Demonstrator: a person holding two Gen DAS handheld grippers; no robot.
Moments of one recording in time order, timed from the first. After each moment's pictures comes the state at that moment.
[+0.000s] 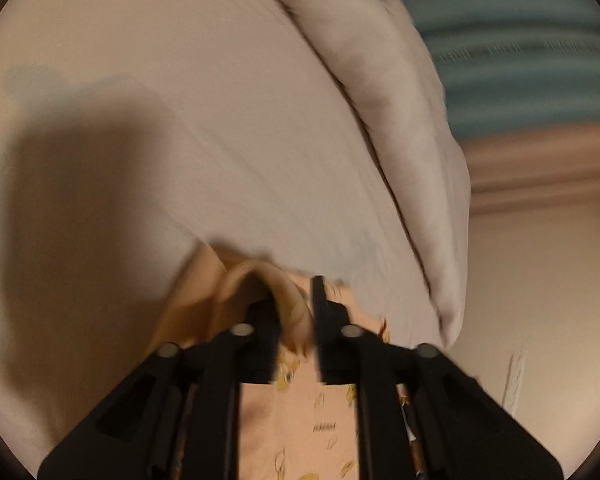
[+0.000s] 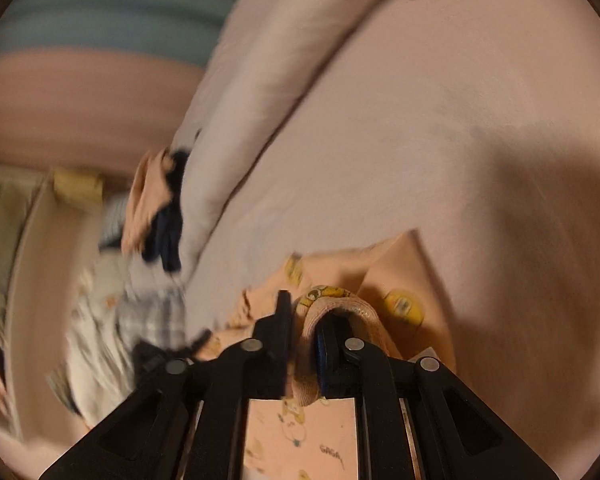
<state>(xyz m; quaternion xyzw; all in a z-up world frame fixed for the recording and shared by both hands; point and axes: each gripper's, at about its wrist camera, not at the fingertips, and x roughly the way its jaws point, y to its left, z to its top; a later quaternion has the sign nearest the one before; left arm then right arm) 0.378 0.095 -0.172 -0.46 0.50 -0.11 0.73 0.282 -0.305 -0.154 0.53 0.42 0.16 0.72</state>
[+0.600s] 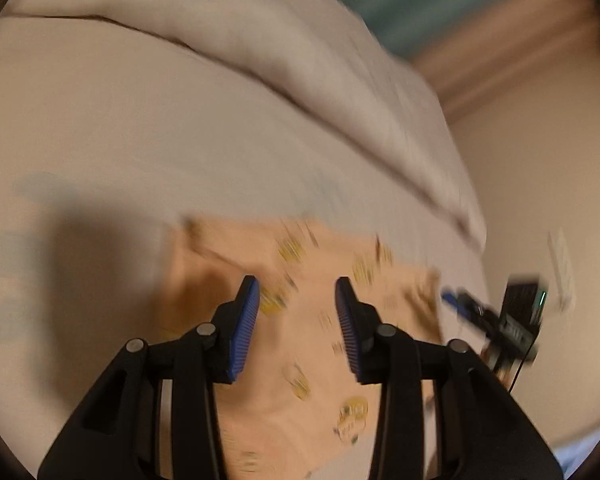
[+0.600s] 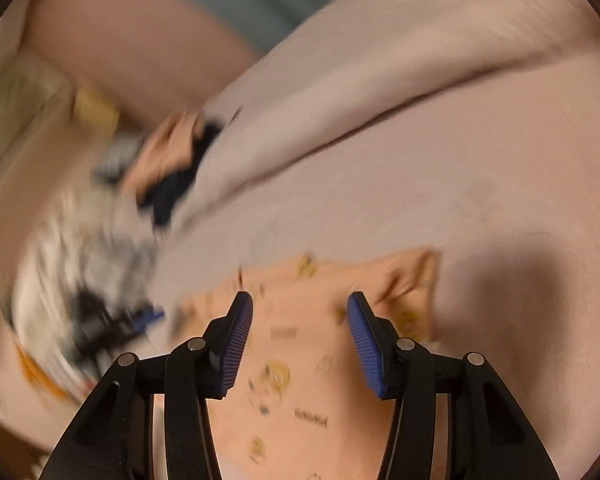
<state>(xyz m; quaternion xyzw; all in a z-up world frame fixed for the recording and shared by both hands) 0.336 0.059 -0.116 -0.23 0.51 -0.24 0.79 0.227 -0.267 -0.082 0.25 0.42 0.23 0.84</state>
